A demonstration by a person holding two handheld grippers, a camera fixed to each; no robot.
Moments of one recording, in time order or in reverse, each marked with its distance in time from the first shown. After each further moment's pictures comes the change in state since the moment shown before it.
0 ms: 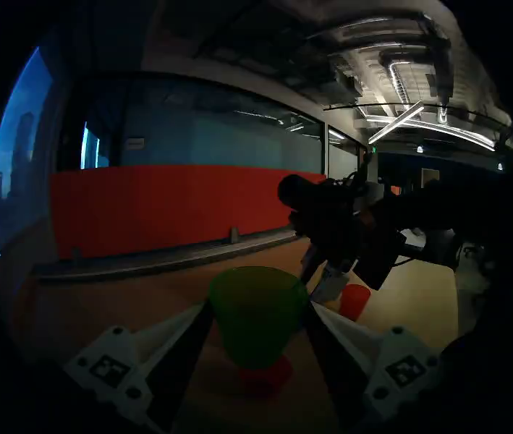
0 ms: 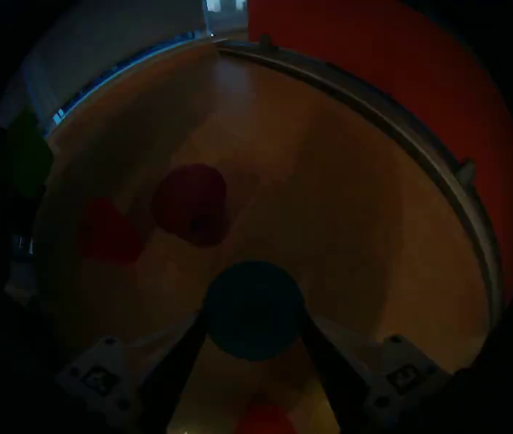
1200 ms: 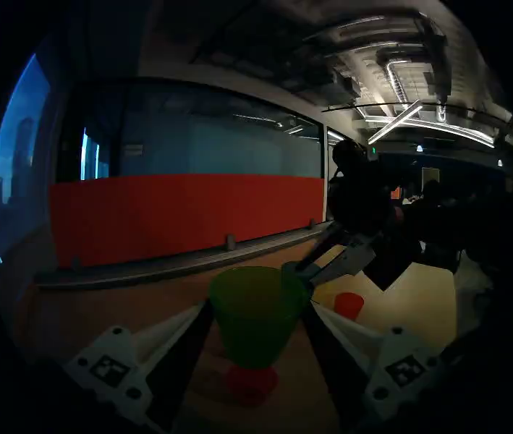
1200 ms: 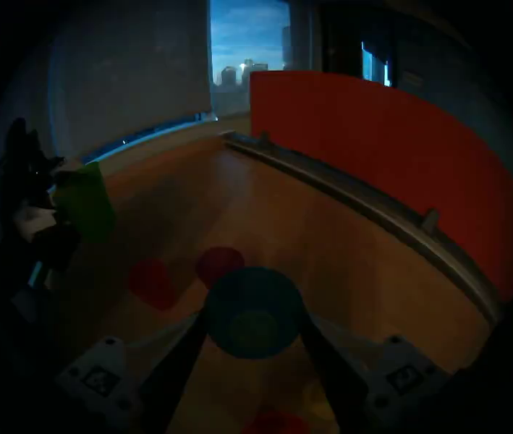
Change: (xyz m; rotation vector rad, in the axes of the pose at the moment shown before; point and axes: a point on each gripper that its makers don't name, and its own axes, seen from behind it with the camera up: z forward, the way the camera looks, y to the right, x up) left arm 0.023 0.024 0.000 0.007 0.013 0.019; right arm 0.039 -0.018 -0.088 -0.018 0.453 -0.010
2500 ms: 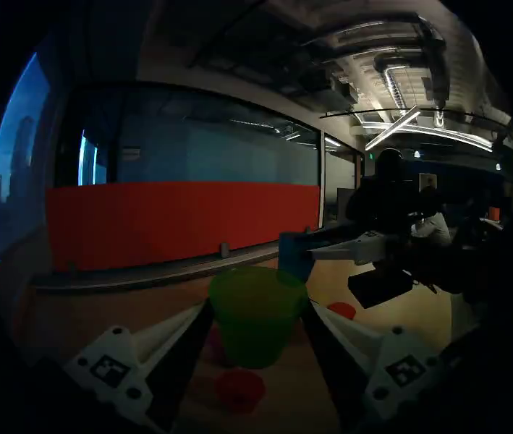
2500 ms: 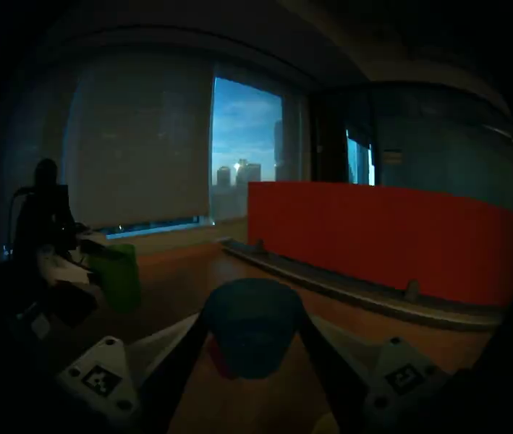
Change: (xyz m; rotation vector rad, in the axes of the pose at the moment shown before) left arm 0.015 0.017 0.003 -0.016 0.029 -0.008; right arm 0.077 -0.013 -0.049 -0.039 0.526 -0.018
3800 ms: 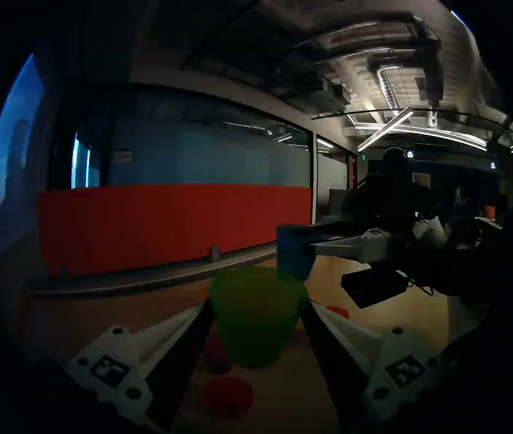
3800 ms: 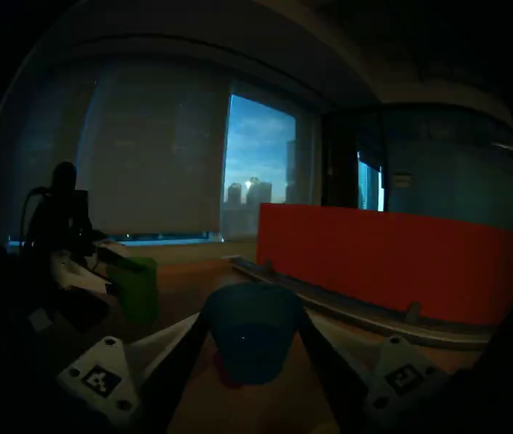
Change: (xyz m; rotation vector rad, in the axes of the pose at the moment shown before) left arm 0.004 0.017 0.012 -0.038 0.010 0.008; right arm 0.018 -0.009 -0.015 0.044 0.075 -0.061
